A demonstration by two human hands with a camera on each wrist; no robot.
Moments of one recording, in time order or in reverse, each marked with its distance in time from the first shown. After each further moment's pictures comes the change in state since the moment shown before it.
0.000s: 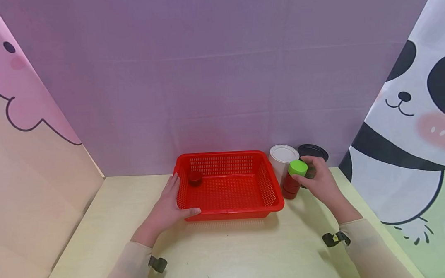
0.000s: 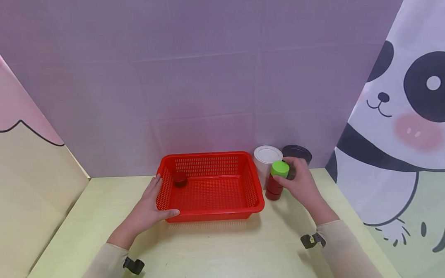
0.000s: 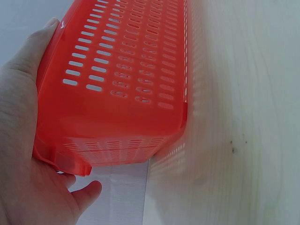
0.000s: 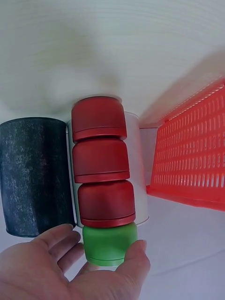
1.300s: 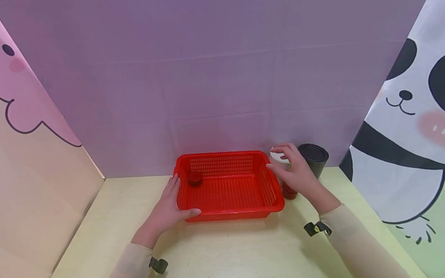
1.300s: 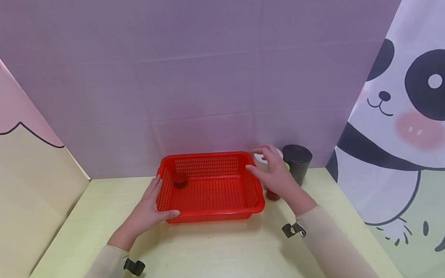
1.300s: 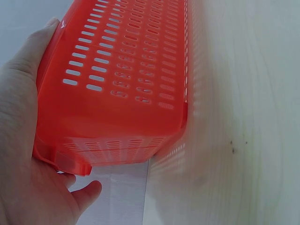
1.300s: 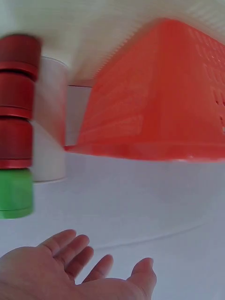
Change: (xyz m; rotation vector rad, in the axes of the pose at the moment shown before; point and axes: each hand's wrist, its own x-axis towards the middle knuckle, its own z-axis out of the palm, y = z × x) left_hand 0.002 -0.003 0.002 -0.013 -0.006 -0.011; right_hand 0.030 -0.079 0.031 0.044 -0.078 -0.188
